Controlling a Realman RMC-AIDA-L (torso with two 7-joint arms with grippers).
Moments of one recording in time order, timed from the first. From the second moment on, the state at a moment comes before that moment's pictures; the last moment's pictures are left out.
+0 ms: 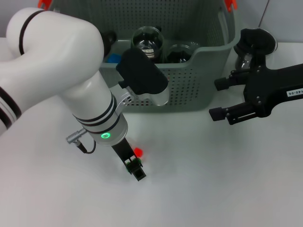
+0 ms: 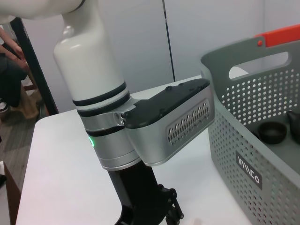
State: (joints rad) left arm -0.72 -2.18 1.67 1.12 2.69 1.42 -2.65; right arm 0.66 2.02 -0.89 -1.01 -2.06 -1.72 1.74
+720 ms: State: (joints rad) left arm -0.73 -2.18 1.68 1.10 2.70 1.41 -2.66; right arm 0.66 2.02 -0.89 -1.01 -2.06 -1.72 1.74
